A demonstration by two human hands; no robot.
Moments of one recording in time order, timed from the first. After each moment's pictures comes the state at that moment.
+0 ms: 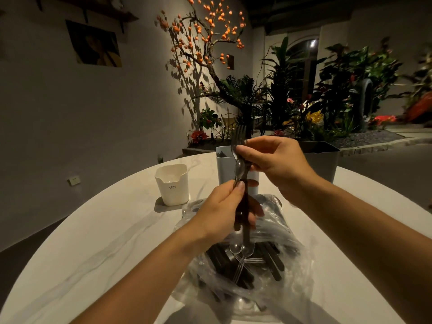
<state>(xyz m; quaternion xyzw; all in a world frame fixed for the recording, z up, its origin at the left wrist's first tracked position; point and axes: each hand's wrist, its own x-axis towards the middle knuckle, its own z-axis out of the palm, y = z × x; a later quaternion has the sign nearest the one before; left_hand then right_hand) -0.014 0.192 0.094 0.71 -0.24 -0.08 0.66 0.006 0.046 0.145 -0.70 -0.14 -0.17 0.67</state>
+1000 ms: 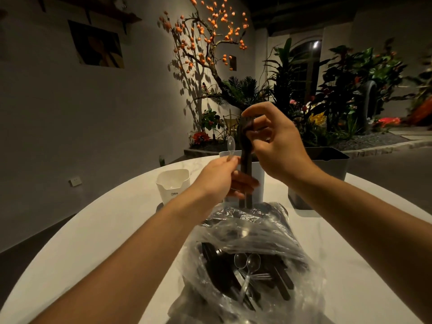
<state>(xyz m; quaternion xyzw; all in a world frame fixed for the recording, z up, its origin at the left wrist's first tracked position) 0.032 0.192 0.144 0.73 -0.14 -0.06 0.67 0.046 0.046 0.171 -0.77 -0.22 -0.32 0.50</state>
